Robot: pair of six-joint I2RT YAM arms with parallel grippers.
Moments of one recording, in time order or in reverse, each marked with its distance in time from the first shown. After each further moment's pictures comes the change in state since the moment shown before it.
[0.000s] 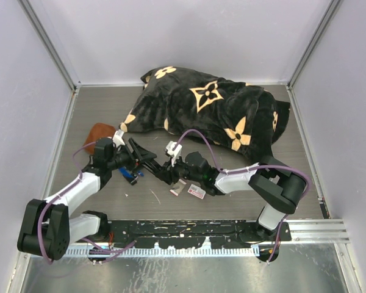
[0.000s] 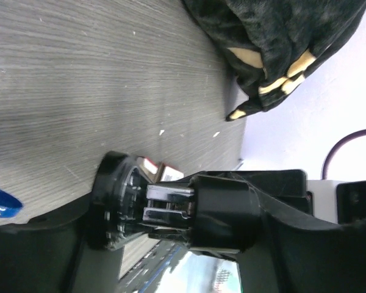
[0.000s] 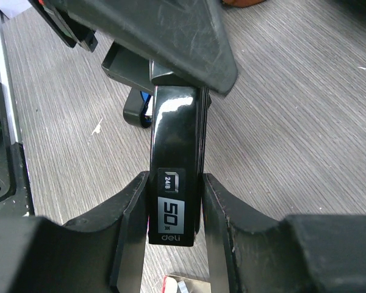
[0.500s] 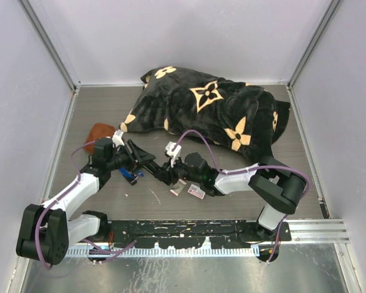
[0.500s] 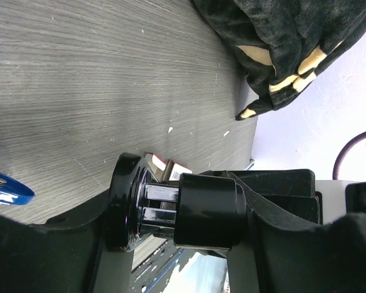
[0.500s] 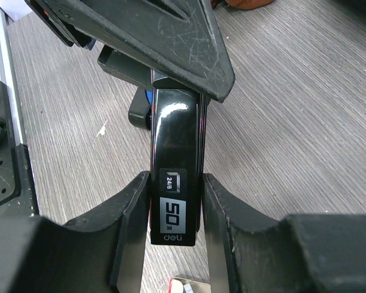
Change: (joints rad) left arm -0.002 -0.050 0.018 -0.101 -0.029 0.060; right arm 0.008 0.000 0.001 0.005 0.013 0.005
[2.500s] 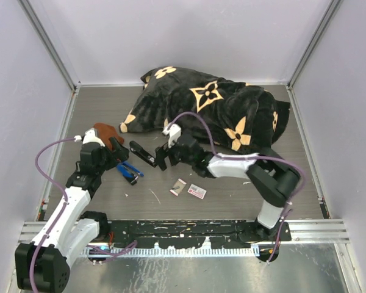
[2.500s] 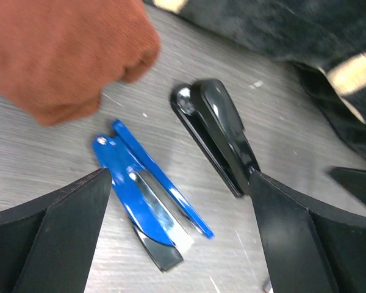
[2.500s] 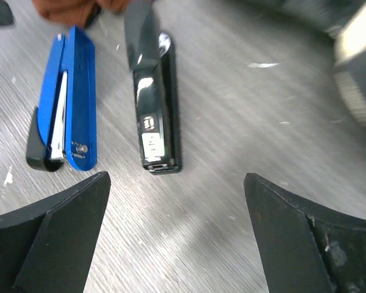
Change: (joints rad) left arm 0.073 -0.286 0.036 -0.311 -0.619 0.391; right arm -0.083 0.144 0.266 -0.304 0.143 -0.005
